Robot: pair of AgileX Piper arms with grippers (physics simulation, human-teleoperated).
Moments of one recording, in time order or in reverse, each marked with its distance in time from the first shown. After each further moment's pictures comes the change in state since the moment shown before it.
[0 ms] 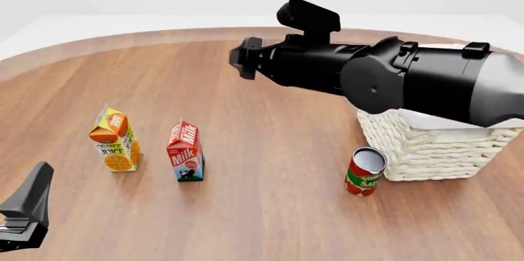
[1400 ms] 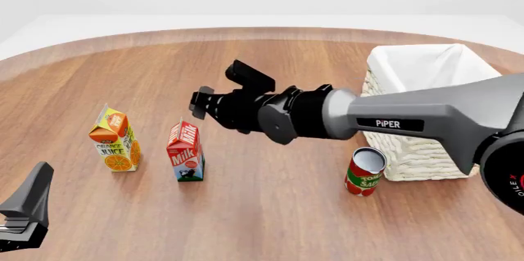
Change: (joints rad) left arm 0.000 0.000 0.000 0.000 0.000; right arm 0.095 0.424 -0.185 -0.083 0.339
